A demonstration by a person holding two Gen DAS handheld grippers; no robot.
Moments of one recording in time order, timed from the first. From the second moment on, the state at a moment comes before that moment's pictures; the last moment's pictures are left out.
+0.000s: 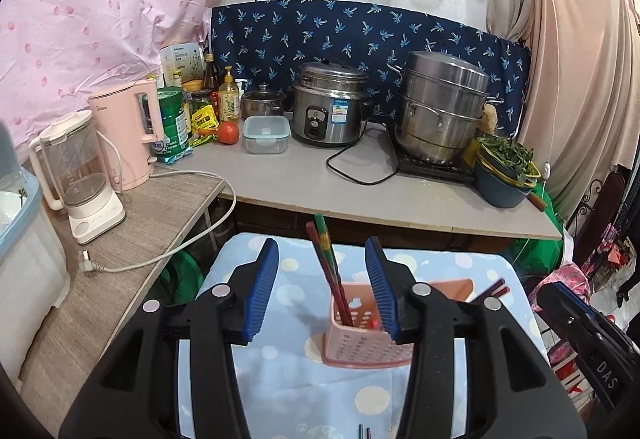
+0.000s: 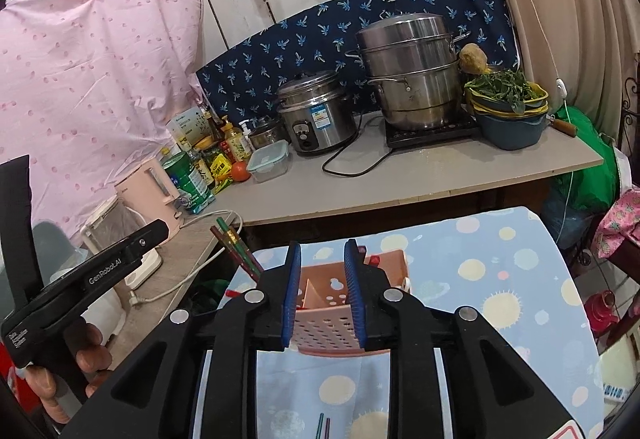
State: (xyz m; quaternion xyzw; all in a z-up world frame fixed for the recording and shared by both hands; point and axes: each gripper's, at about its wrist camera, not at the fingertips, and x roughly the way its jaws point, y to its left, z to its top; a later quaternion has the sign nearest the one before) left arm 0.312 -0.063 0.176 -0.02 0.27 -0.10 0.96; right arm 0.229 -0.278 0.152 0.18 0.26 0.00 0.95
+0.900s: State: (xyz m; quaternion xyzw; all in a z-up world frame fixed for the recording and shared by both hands) left arm 0.147 -0.039 0.038 0.02 0.39 -0.12 0.91; right arm 0.048 -0.221 0.017 0.14 0.40 0.01 0.91
